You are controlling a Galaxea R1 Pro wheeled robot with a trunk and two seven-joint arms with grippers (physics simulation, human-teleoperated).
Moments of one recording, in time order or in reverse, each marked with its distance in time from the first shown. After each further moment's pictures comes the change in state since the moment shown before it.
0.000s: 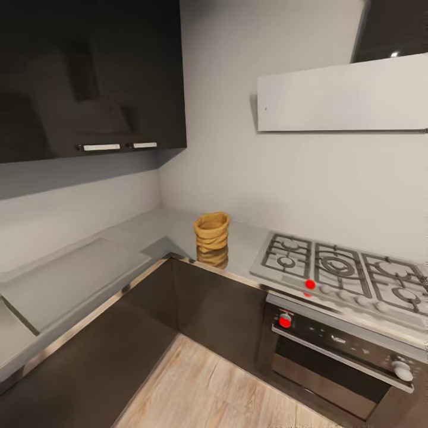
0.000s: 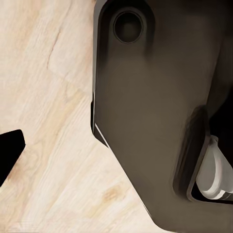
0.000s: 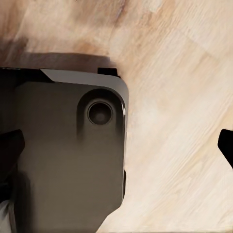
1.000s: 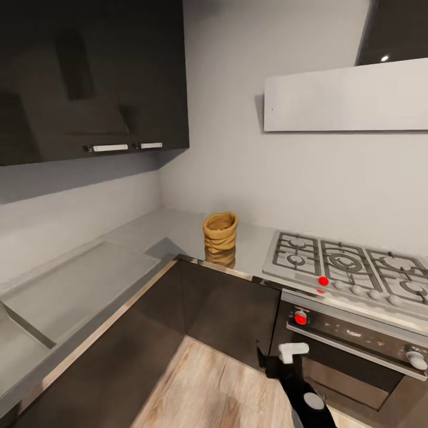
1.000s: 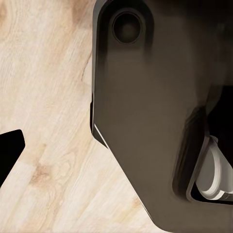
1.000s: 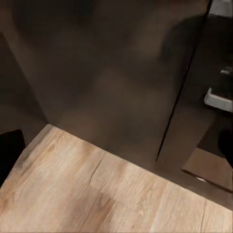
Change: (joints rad) left arm 0.000 -0.002 -0.001 0.000 0.000 -0.003 0.000; right arm -0.002 0.001 0.012 -1.199 0.010 0.244 -0.027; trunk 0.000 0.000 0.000
